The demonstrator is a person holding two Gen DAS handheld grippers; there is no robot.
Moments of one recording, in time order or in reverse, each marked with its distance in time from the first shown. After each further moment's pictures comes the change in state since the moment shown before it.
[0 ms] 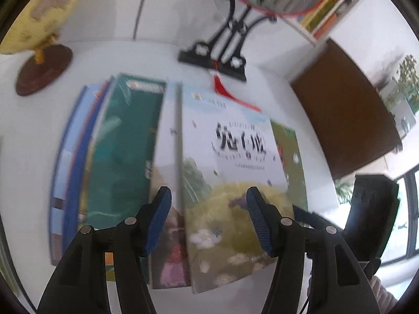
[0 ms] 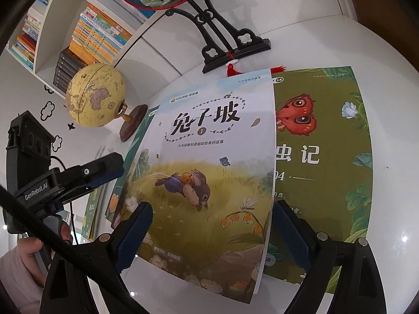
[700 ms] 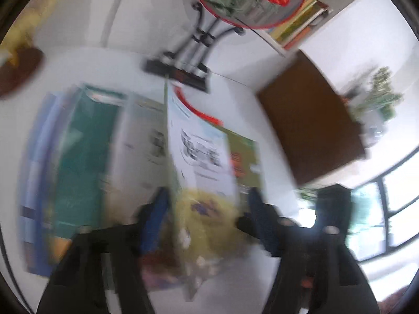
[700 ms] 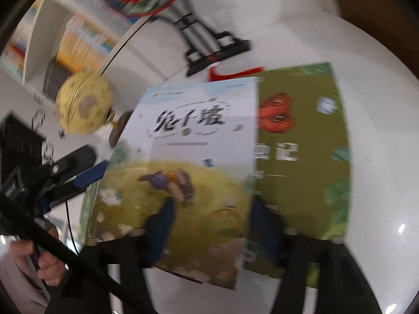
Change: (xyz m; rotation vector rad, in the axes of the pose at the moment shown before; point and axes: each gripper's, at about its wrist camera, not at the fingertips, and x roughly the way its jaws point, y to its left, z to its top) left arm -0.008 -0.015 0.009 -0.033 -0.011 -0.273; right arm -0.011 -0.019 -0.002 0.104 -0.017 -0.034
